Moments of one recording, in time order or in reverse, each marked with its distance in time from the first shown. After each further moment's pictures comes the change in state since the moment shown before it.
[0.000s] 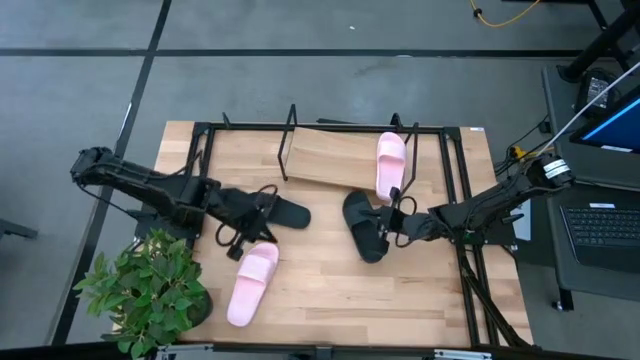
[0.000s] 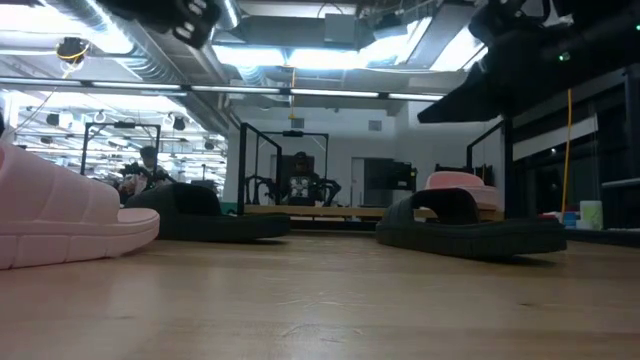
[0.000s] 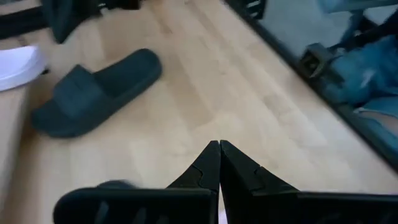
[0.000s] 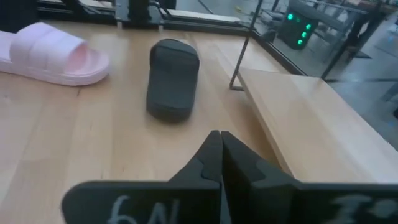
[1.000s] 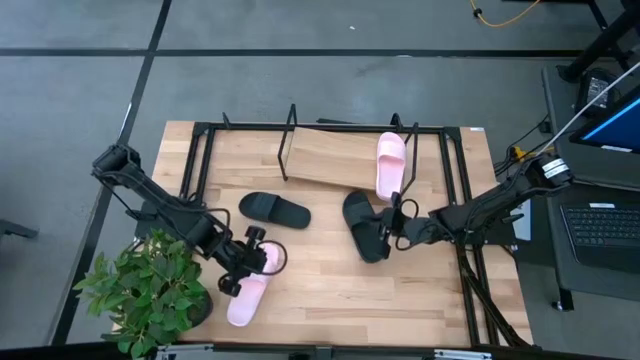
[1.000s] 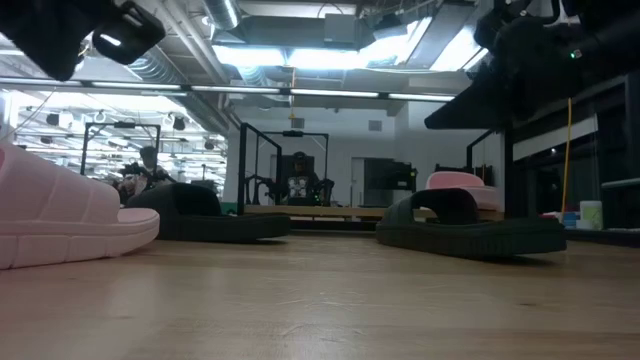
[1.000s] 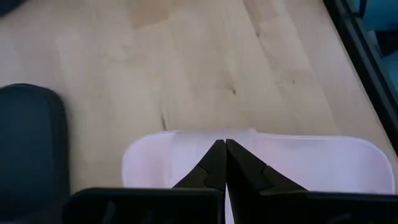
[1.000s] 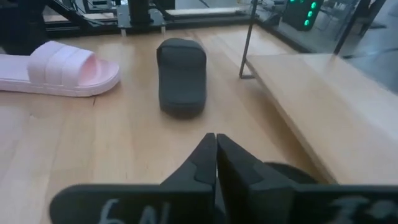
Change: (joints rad) left arm -0.361 0.277 0.138 -0.284 -0.262 -0.406; right arm 0.043 0.016 -0.007 -0.017 -0.001 0.207
